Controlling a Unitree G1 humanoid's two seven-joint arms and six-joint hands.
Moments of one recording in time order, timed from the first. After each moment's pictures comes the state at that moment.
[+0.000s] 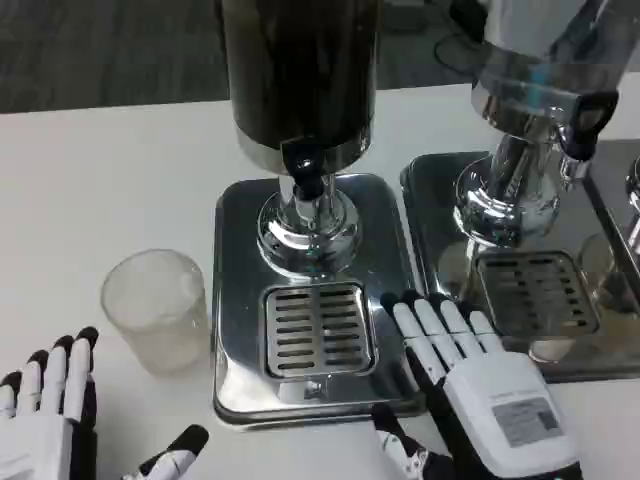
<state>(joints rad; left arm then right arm) 0.61 0.32 -0.10 -0.18 0.90 0.03 0.46 0.31 -0.35 0.47 -0.09 -1.06 -0.04 -0.42</state>
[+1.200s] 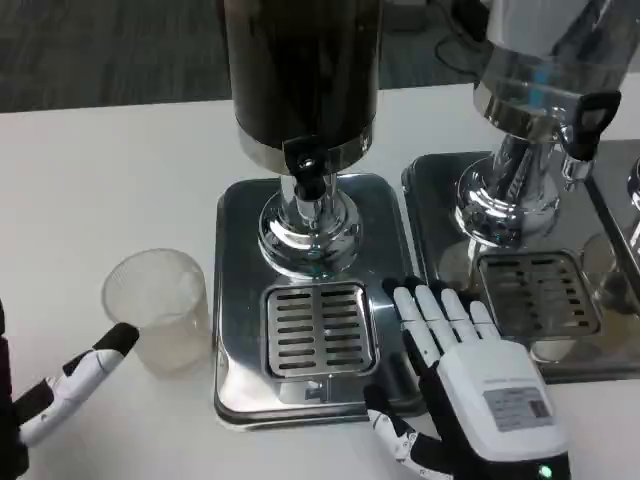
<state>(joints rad) 0.44 0.31 0.09 -0.23 0.73 0.05 0.38 0.30 -0.28 0.48 -0.11 -1.08 0.05 -0.40</state>
